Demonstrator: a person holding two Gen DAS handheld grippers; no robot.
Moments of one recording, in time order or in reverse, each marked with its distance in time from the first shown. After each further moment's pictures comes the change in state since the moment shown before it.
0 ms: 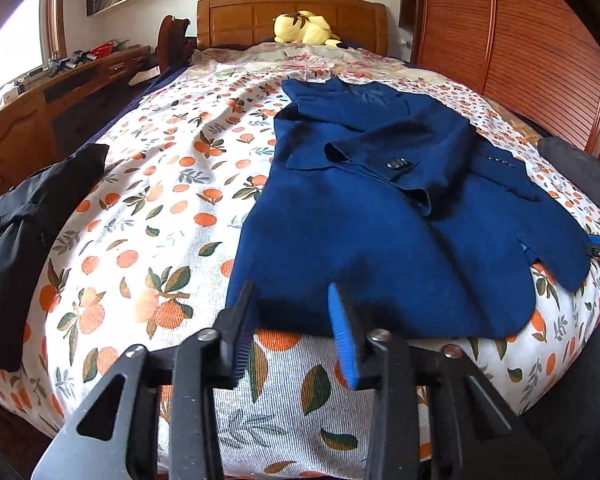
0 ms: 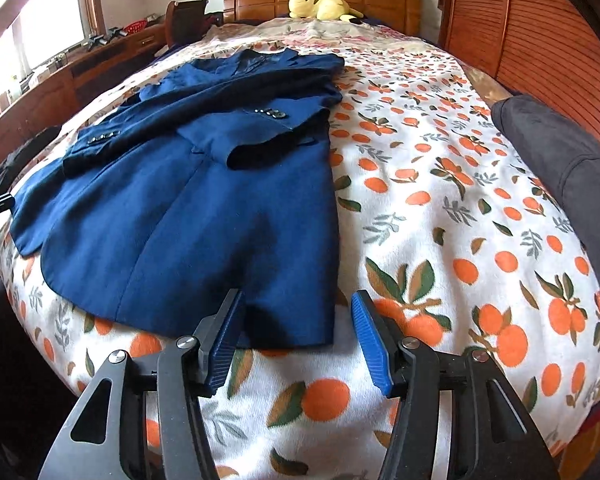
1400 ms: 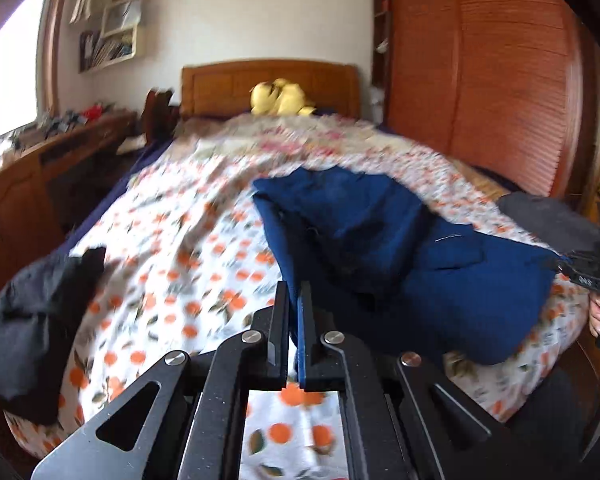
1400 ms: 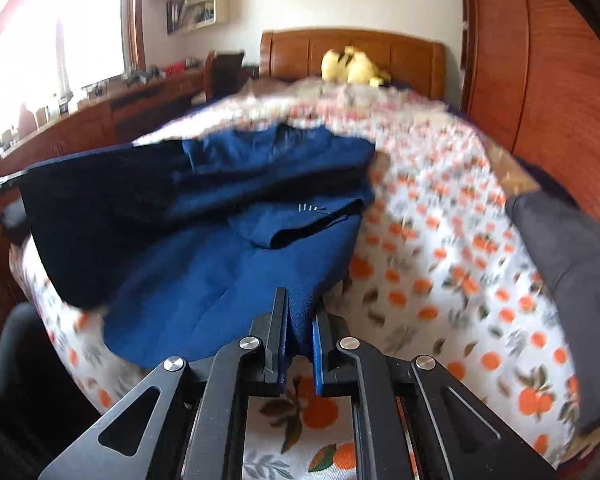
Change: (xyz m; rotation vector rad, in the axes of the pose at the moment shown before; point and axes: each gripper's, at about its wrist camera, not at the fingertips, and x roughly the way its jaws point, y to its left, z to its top) left arm -0.096 -0.042 0.067 0.057 -0.242 -0.071; right arm -0.059 0.015 0.042 -0.070 -0.239 0.060
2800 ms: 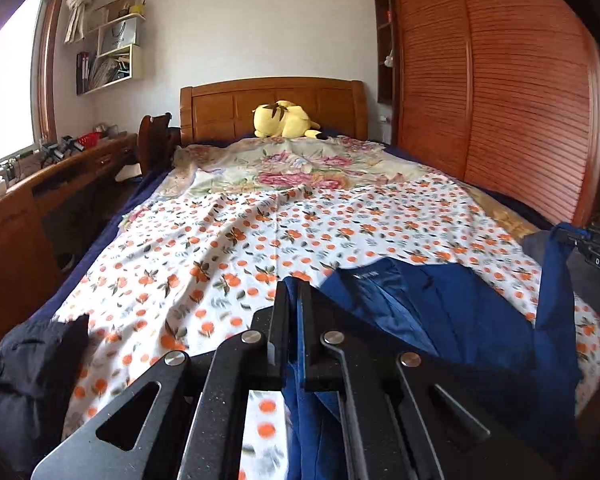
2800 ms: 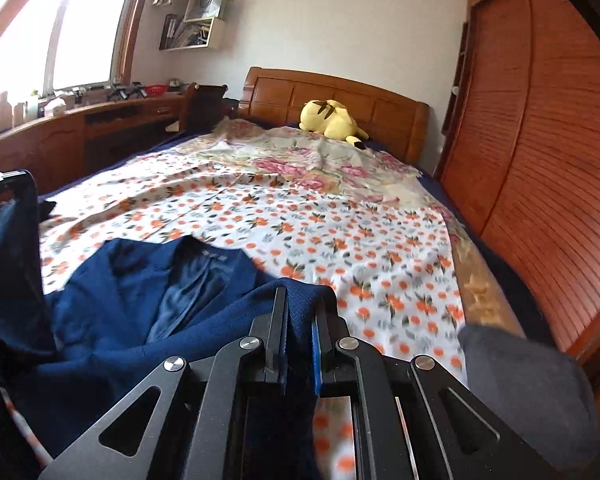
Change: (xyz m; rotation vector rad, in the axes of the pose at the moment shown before) left arm 0.101 0.001 0.088 0.015 -0.053 0.065; right arm -0.002 -0.003 0.104 -0.136 -0.129 -0.174
